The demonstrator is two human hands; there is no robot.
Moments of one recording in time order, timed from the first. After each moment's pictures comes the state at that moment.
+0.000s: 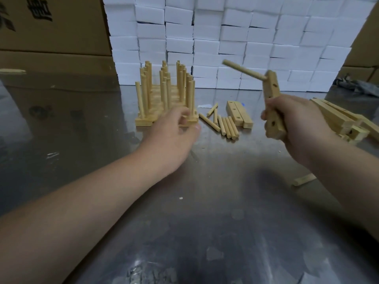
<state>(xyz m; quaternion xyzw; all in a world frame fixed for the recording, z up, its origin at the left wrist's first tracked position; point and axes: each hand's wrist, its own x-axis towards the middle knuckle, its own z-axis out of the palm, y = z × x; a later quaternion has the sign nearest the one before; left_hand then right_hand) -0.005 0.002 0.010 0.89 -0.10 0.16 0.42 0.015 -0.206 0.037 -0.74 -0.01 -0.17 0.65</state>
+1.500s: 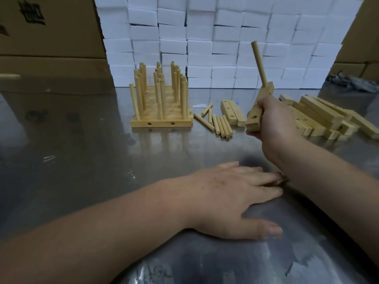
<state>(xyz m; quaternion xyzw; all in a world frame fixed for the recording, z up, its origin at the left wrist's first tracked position) -0.051 -0.053 0.006 0.85 -0.51 -0.04 0.06 0.033 -0.189 0.024 -0.66 0.08 -0.21 0.72</state>
